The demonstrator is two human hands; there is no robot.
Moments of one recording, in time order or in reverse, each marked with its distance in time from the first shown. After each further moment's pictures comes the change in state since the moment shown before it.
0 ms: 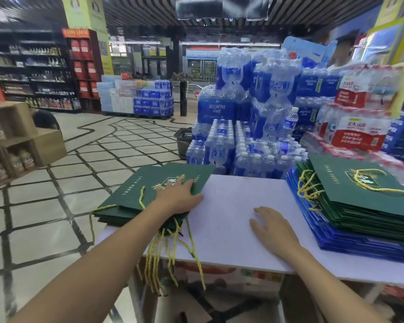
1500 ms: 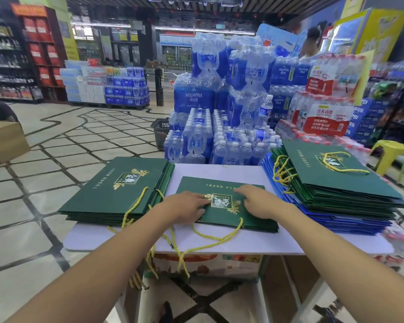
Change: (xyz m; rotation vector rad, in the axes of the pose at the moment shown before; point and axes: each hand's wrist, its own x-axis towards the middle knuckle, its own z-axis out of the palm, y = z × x) left_hand 0.006 0.051 0.054 0.219 -0.162 0.519; right_hand 0.030 -0.002 -0.058 -0.192 -0.325 -0.075
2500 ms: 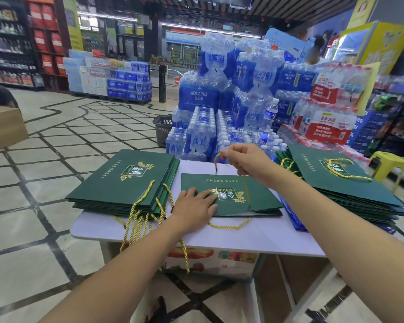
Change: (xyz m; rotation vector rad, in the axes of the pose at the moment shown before) left_hand -0.003 0.025 0.037 0.038 0.336 -0.157; right_hand -0.008 -0.085 -0.086 0.924 0.175 -0.195
